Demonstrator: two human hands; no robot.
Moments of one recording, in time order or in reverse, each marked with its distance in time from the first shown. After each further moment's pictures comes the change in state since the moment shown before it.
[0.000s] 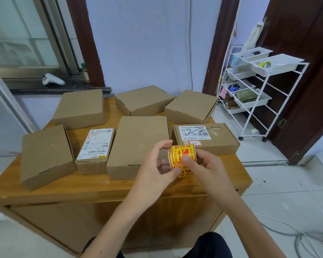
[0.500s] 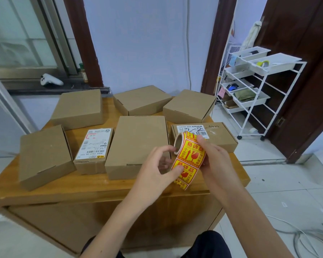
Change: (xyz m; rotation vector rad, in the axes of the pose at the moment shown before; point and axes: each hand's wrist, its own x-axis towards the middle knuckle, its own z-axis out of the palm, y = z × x) left_hand 0.003 -0.006 0.002 0.158 -0.048 0.020; right_hand 0.009 -0.011 -0.009 0.571 0.159 0.307
